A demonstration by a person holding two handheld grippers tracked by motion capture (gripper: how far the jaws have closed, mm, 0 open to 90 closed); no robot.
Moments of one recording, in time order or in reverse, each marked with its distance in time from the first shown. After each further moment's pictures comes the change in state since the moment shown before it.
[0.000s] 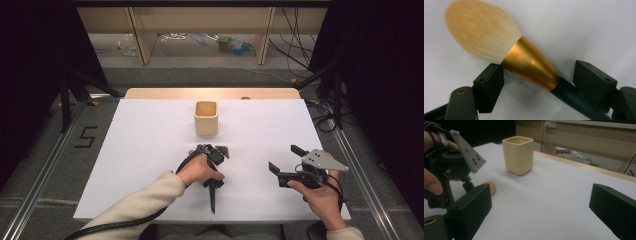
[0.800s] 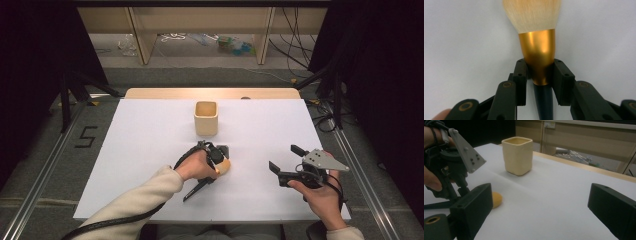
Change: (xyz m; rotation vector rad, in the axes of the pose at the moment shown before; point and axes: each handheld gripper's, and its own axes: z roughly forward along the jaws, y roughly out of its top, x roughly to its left) left arm 0.005 0.003 -0.007 0.071 -0.023 0.101; right arm 0.000 0.000 0.000 -0.006 0.000 0.006
